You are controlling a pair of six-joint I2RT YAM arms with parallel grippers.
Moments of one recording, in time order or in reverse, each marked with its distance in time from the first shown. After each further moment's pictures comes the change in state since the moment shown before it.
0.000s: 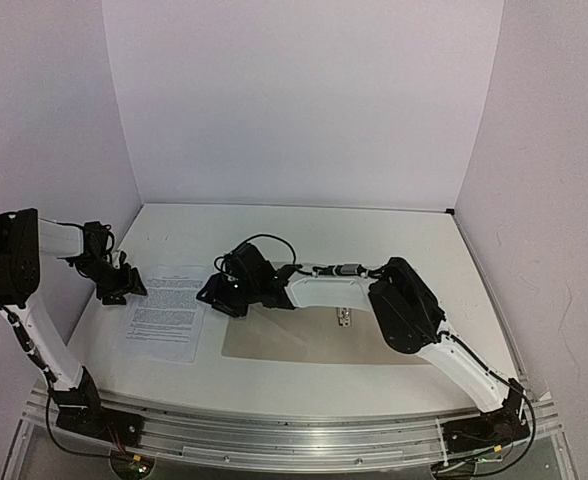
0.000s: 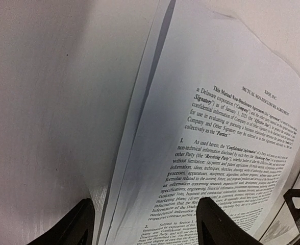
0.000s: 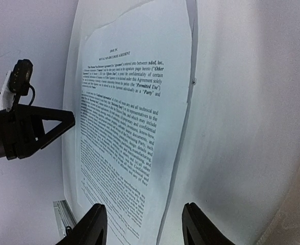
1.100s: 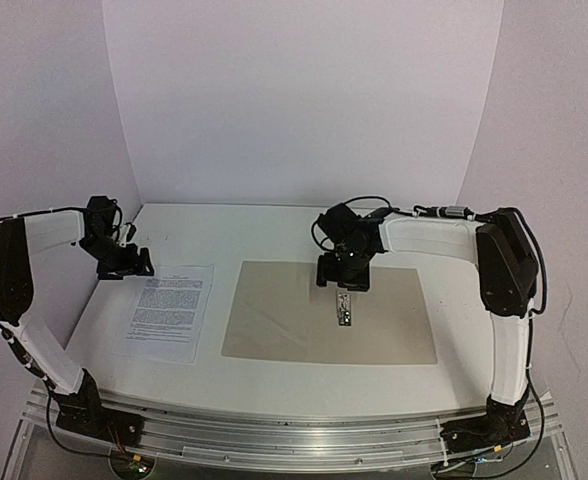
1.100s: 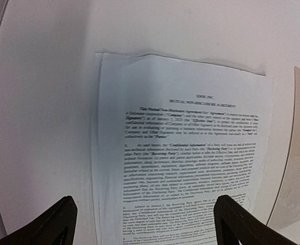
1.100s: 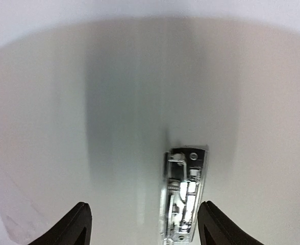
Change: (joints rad) left arm -0.125 -0.129 0.113 -0.113 -0.114 0.125; right arm -0.274 -0.602 -0.585 -0.617 0.334 -0.351
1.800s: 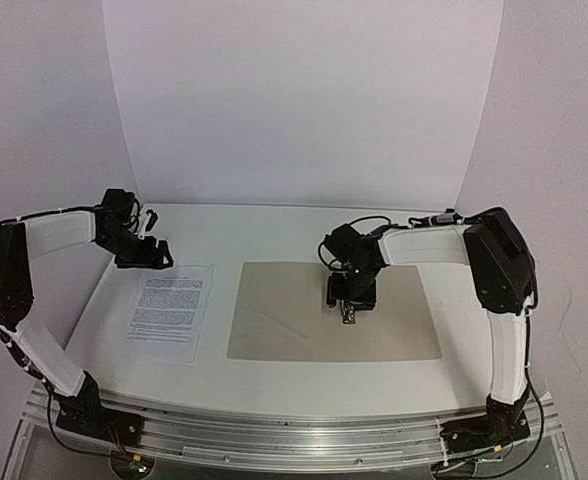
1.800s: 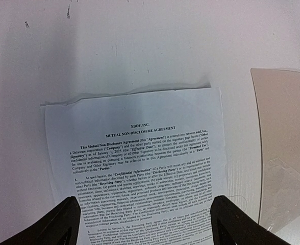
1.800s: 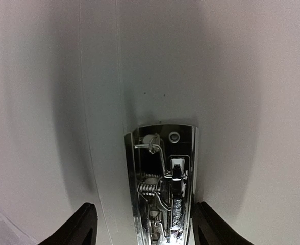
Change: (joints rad) left arm -0.132 -0.025 -0.002 0.115 0.010 0.015; right arm -0.030 0.031 -0.120 0.041 -0.048 0.022
